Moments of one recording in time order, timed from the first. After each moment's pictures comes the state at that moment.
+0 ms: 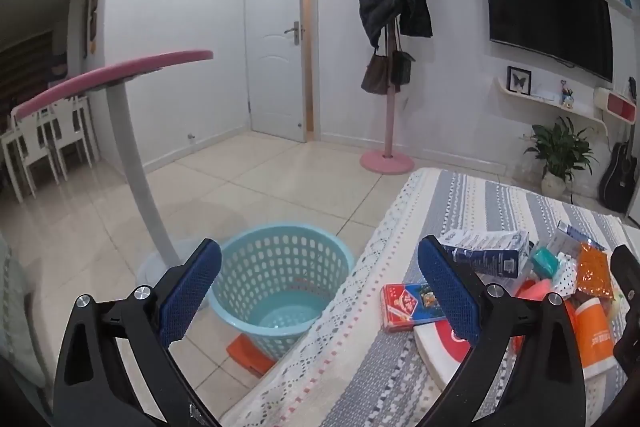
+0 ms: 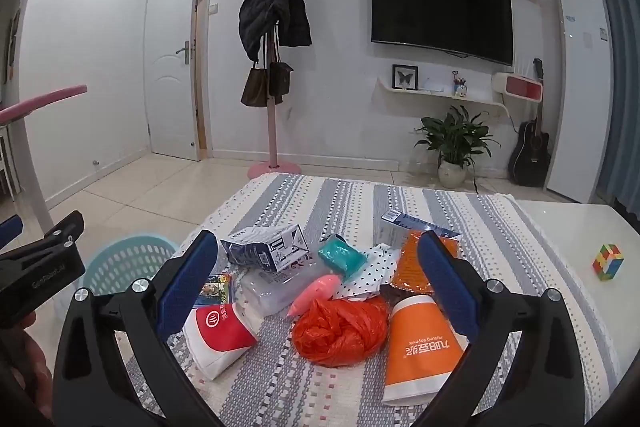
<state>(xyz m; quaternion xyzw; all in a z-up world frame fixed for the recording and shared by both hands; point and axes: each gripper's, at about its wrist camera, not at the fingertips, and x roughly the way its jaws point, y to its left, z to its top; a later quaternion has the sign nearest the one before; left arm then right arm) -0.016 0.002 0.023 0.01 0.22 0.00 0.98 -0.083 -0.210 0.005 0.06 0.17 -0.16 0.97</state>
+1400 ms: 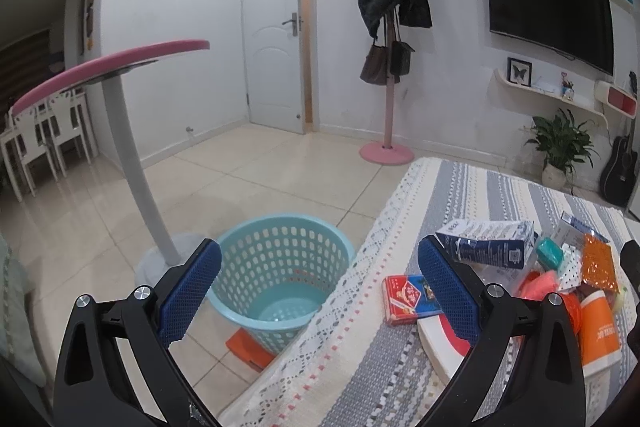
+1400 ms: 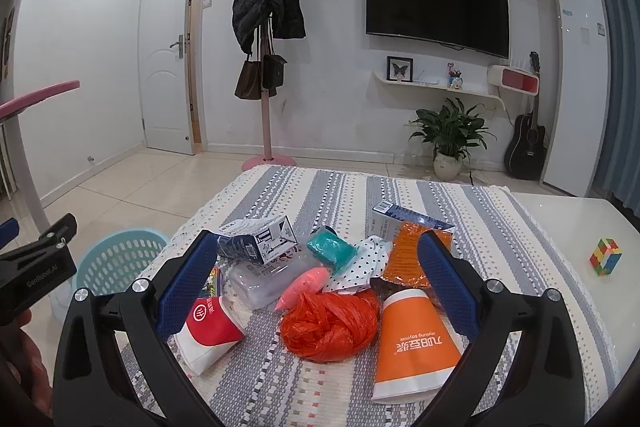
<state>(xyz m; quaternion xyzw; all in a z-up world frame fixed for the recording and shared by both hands) -0.011 0.005 0.010 0.02 0.23 0.00 0.97 -0.083 -0.217 0.003 0.06 0.18 -0.17 0.97</state>
